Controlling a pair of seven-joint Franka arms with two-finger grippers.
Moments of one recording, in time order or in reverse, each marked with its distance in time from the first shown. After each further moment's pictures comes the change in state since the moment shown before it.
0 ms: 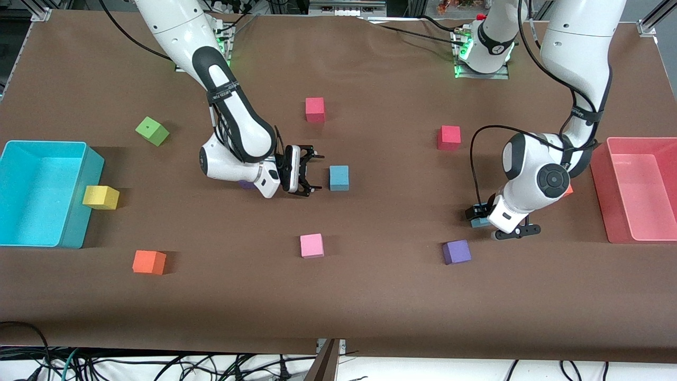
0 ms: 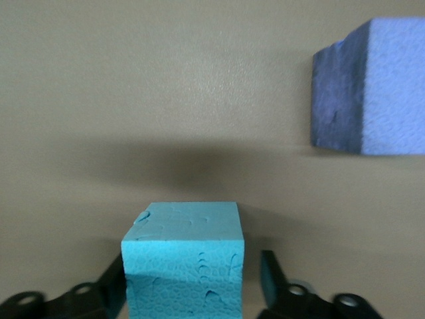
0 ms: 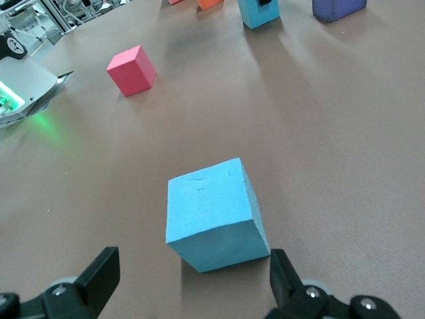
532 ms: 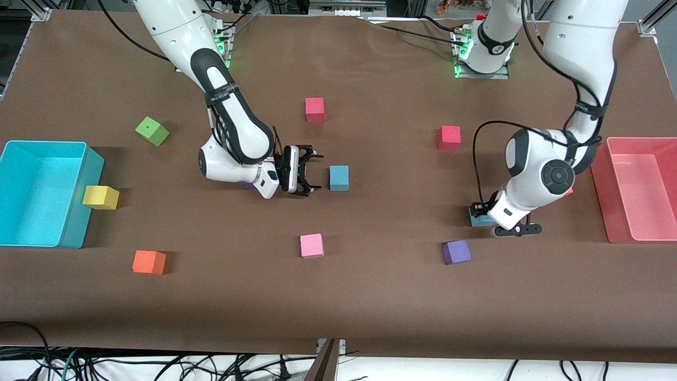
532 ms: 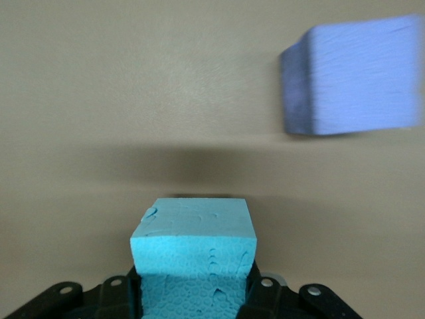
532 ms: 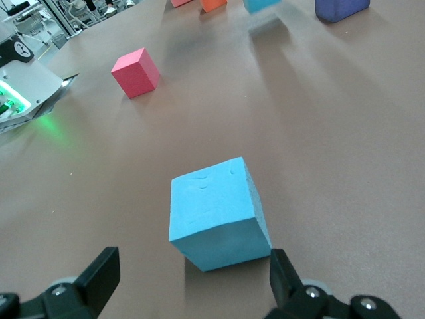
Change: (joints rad) left arm -0.005 -0.090 -0.001 0.007 0.000 -0.096 0.076; right arm -0.007 0.003 0.000 0.000 0.001 -0.020 -0.002
